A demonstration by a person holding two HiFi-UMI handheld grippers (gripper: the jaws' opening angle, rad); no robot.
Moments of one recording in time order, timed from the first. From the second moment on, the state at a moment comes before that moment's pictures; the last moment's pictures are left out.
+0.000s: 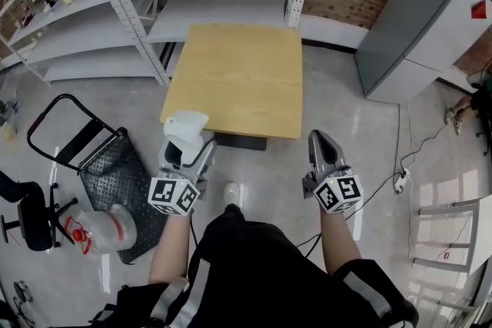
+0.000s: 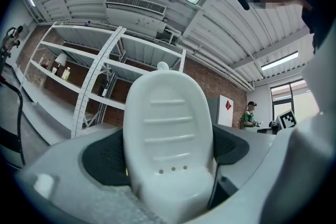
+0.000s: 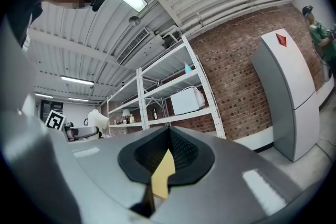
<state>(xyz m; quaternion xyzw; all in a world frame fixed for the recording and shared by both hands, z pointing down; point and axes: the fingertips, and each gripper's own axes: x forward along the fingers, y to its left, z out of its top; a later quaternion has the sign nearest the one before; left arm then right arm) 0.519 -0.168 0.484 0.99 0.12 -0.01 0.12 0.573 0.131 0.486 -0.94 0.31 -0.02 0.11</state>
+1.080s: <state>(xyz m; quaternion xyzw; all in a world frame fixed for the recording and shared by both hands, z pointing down) 0.685 -0.245 0.507 0.97 0.18 0.01 0.14 0.702 0.062 0.486 -0.96 0.24 -0.03 0.10</state>
